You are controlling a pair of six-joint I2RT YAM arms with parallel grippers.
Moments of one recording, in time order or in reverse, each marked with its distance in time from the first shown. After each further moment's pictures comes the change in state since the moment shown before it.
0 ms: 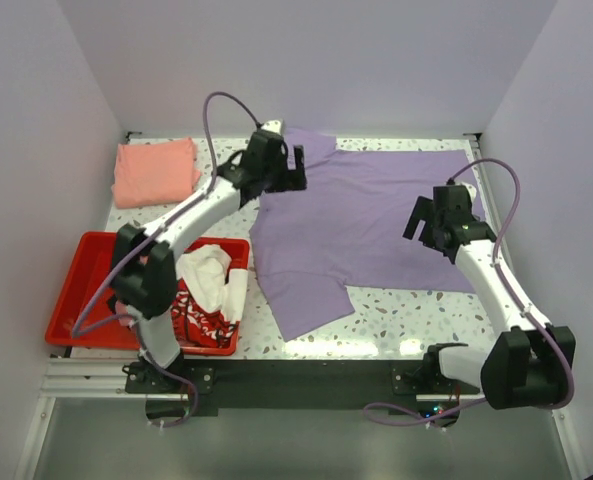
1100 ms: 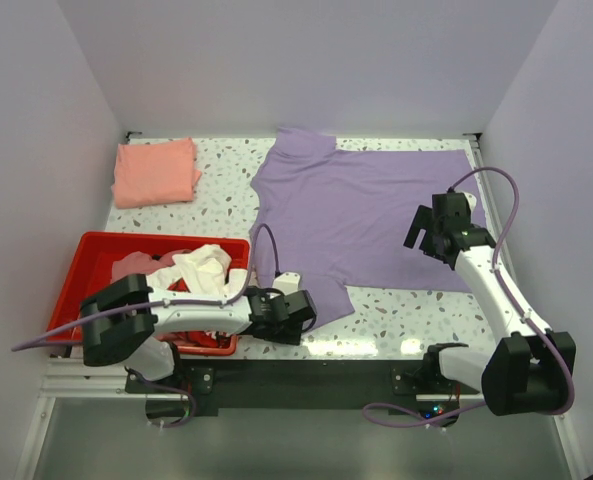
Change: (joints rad) left arm -0.744 -0.416 -0.868 -0.127 -0.166 -0.555; right arm 0.000 -0.042 -0.049 -0.040 0.016 0.023
